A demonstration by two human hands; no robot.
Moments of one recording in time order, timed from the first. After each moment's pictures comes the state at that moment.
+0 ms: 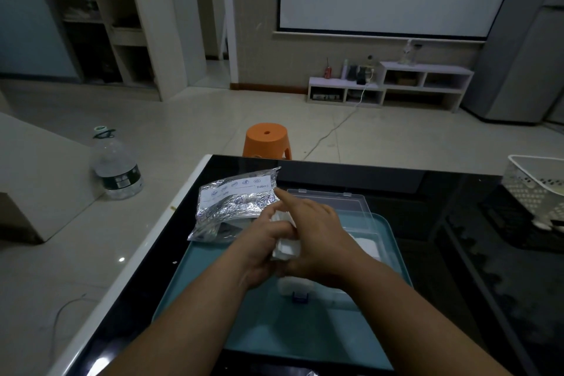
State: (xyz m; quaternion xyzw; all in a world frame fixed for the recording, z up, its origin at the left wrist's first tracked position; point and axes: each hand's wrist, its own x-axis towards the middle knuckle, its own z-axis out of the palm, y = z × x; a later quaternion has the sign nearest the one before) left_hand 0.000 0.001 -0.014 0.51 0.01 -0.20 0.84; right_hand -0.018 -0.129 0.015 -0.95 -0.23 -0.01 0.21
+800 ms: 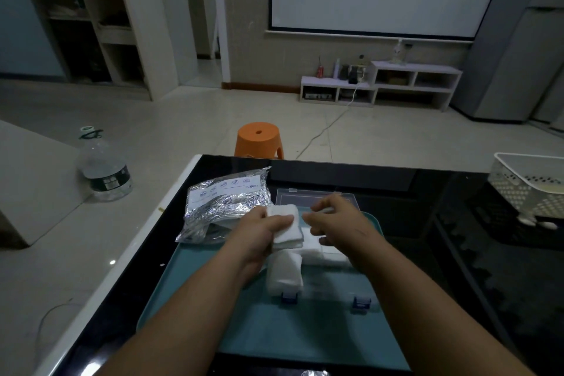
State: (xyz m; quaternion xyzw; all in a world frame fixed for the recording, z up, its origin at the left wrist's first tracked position) left_hand 0.004 -0.013 -0.009 0.60 0.10 -0.13 0.79; right_hand 0.000 -0.169 0.015 -0.83 0.05 0.09 0.54
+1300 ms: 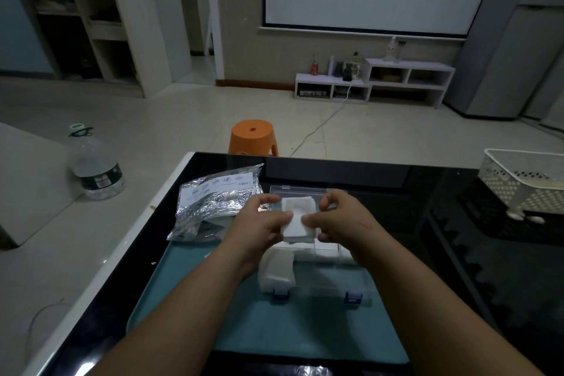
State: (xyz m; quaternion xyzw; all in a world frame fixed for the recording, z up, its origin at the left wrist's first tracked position) left_hand 0.005 -0.019 -0.008 0.62 0.06 -0.11 0.77; right_hand -0.003 -0.183 0.023 -0.82 0.06 0.08 0.56
